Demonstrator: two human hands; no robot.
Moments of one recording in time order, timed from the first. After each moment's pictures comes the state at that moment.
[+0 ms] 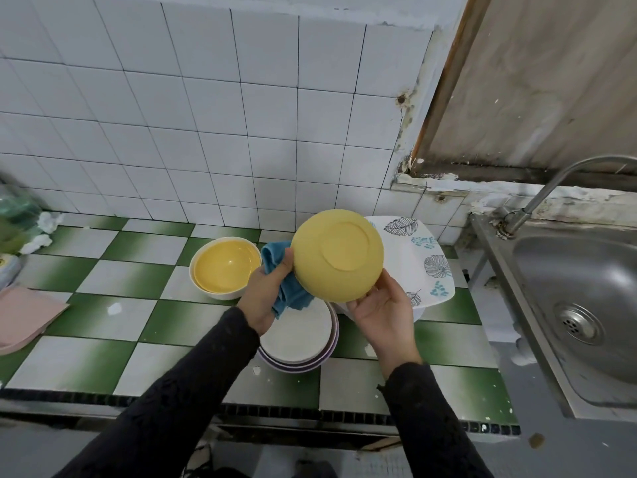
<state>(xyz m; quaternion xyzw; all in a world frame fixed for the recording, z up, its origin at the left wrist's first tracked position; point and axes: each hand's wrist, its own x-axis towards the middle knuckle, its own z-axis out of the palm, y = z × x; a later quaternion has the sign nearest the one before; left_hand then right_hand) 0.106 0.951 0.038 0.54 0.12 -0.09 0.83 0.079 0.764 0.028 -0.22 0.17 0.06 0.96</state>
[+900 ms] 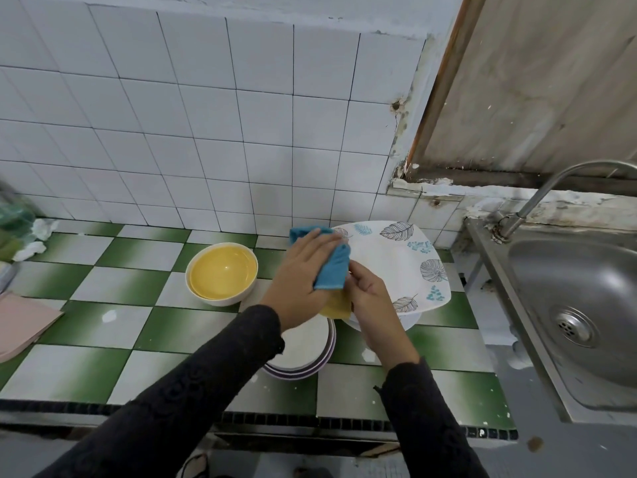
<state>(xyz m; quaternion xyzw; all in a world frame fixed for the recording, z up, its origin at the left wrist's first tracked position) 0.115 0.927 0.058 0.88 -0.27 0.08 0.39 0.082 0.779 0.053 -0.70 0.03 0.04 0.72</state>
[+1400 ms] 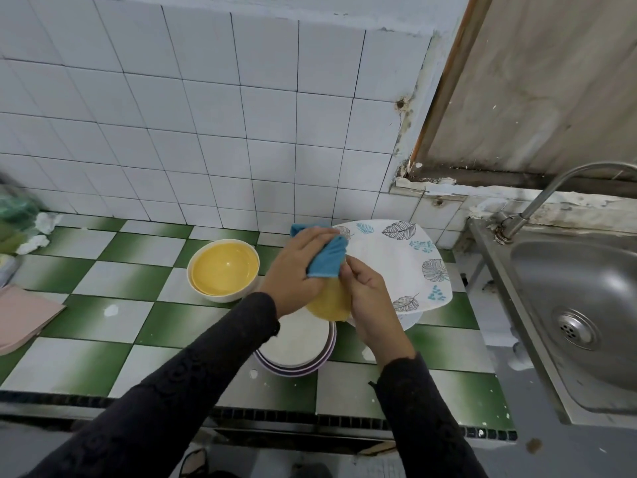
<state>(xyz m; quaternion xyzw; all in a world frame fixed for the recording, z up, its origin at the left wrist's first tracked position) 0.129 0.932 0.052 0.85 -0.26 0.08 0.45 0.083 0.786 0.059 -0.65 0.06 0.04 0.75</state>
